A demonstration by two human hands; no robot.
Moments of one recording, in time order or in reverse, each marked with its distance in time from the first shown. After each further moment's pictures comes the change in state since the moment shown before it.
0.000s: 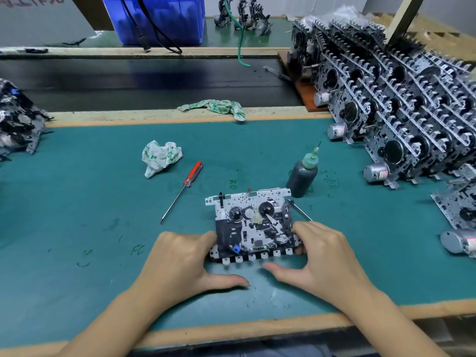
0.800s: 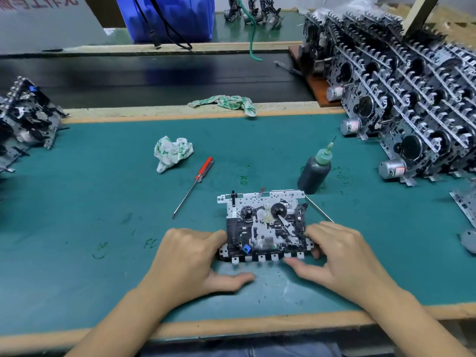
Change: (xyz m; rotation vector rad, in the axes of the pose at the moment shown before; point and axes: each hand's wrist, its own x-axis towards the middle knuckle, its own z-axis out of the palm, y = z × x) left_hand -0.006 -0.001 0.000 0.029 0.066 0.028; right_hand -0.001 0.007 -0.004 0.041 -0.022 -0.104
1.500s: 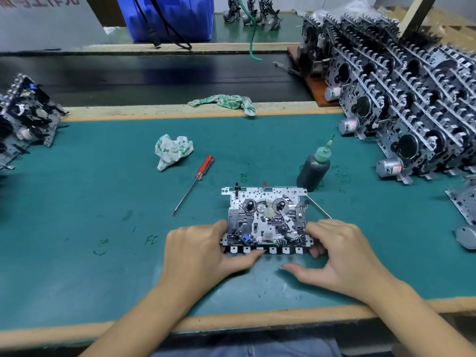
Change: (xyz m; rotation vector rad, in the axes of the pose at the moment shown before) left_hand 0.006 0.017 0.009 0.046 0.042 -0.325; right_hand 0.001 -0.002 -0.003 0.029 -0.018 0.026
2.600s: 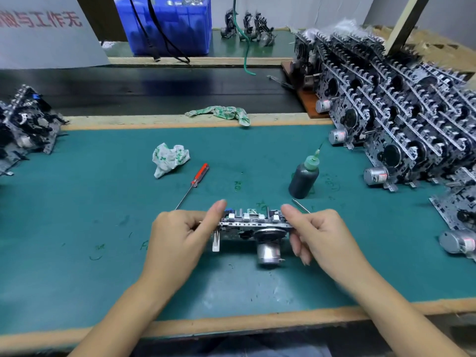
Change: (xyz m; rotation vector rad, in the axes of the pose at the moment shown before) left_hand 0.014 0.004 -0.032 -0.624 0.025 -0.261; right_hand 0.026 -0.028 -0.018 0.701 -0.058 0.597
